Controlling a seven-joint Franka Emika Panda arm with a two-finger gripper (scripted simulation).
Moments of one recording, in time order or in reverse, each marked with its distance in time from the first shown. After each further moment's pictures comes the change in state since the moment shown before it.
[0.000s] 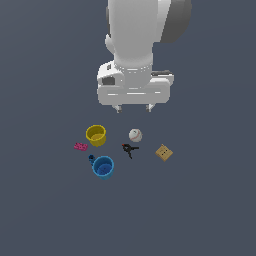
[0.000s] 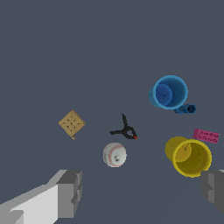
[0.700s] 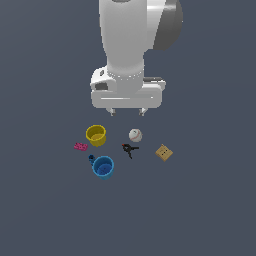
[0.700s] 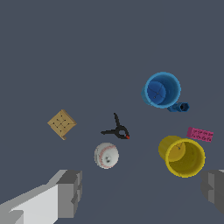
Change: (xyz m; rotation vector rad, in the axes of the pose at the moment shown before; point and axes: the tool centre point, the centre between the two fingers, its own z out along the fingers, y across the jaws) arm 0.001 0.021 0.013 -0.017 -0.015 0.011
